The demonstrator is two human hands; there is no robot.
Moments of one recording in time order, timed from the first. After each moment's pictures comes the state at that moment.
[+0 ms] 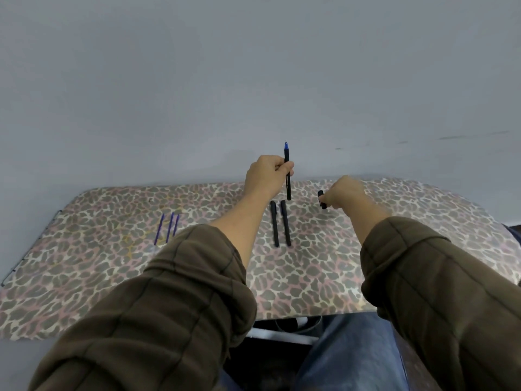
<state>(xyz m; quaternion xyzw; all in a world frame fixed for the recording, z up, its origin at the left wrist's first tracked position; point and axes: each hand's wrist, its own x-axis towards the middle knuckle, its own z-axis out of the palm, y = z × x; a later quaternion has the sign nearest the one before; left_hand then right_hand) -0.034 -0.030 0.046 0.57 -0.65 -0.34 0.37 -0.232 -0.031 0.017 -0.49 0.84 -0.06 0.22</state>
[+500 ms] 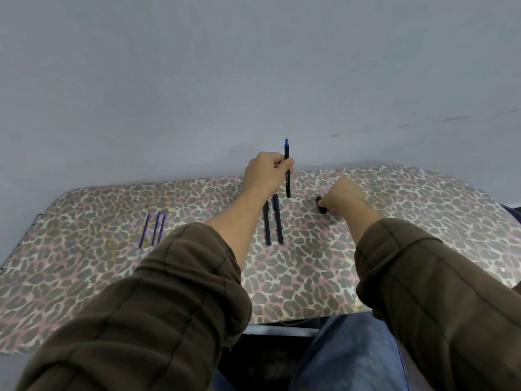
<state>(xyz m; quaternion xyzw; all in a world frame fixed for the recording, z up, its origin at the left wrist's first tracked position) -0.057 -0.046 0.028 0.58 -0.67 -0.33 0.33 -0.256 -0.049 -0.033 -0.47 0.85 -0.04 0.21</state>
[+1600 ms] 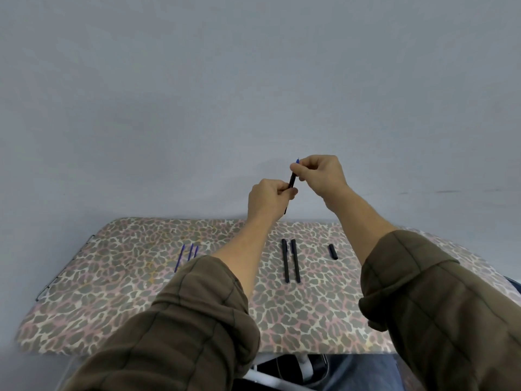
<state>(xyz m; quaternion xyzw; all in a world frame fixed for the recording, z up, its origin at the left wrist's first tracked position) -0.004 -0.008 0.101 0.57 -0.63 -0.29 0.43 -0.149 -0.016 0.149 -0.58 0.57 -0.49 0.30</state>
